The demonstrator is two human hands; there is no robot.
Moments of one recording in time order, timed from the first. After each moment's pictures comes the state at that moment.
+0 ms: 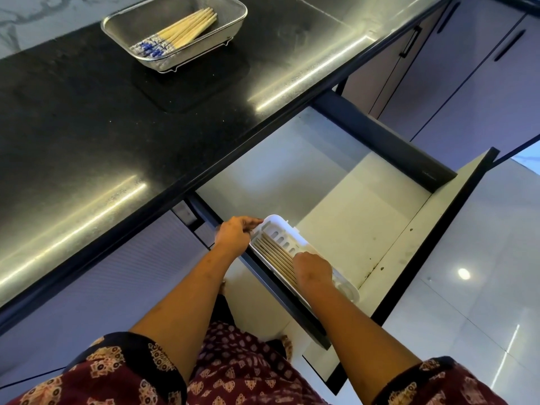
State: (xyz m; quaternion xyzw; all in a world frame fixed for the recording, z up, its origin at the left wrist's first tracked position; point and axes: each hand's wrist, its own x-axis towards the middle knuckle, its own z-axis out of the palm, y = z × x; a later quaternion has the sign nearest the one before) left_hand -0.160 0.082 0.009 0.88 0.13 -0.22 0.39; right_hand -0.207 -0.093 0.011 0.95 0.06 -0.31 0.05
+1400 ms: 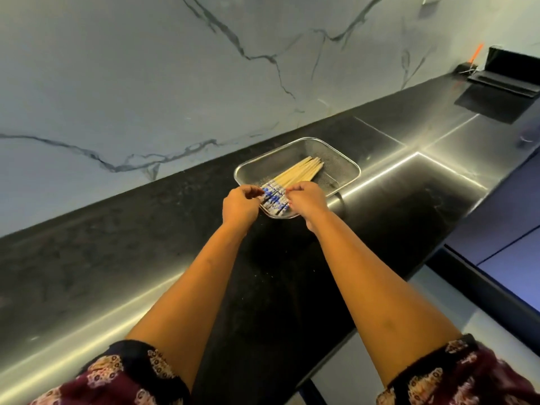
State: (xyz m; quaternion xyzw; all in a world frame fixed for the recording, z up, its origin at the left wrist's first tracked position) left_hand 0.098 0.322 0.189 0.80 0.25 0.10 0.54; right_hand 0.143 0.197 0.200 0.83 -0.06 -0.10 -0.55
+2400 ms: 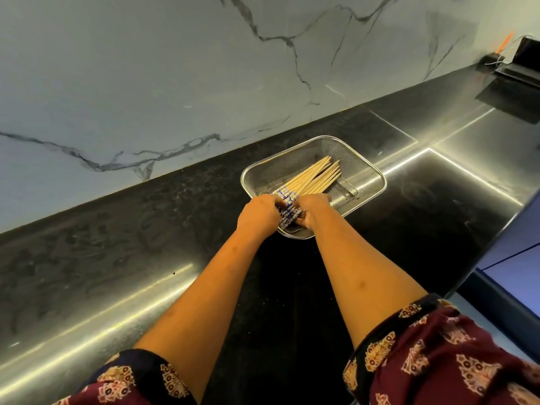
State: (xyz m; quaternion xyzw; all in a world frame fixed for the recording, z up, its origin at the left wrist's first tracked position) left_hand 0.149 0.332 0.173 0.94 0.12 -0.06 0.32; right_hand 0.231 0.235 0.150 0.70 -0.30 -0.20 -0.62
